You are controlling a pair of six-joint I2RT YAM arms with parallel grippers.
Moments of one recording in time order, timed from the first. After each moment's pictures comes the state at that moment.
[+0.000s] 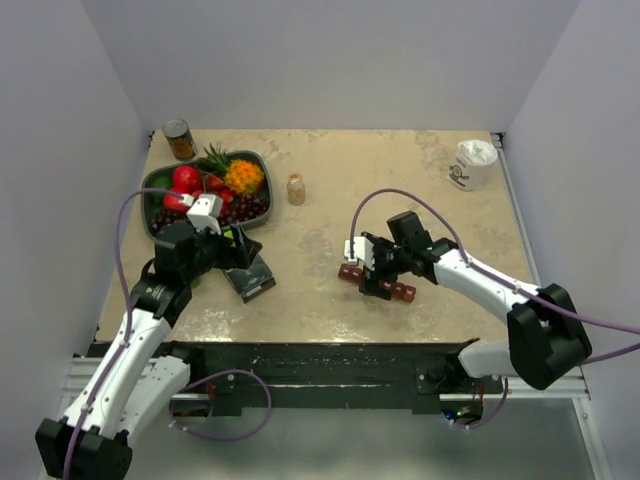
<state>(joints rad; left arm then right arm) -0.25 0.70 0.64 -0.33 0.17 -0.32 0.50 1.33 0.76 -0.40 -0.52 -0.87</state>
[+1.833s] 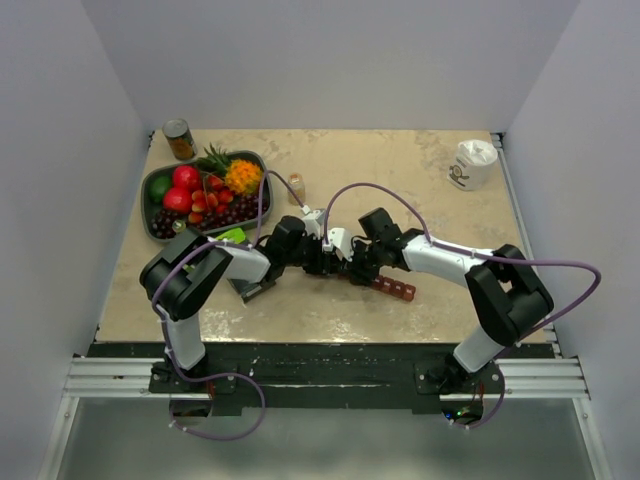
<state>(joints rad) -0.66 1.85 0.78 0.49 0.44 -0.62 0.61 1.62 0.88 -0.31 -0.35 -0.62</state>
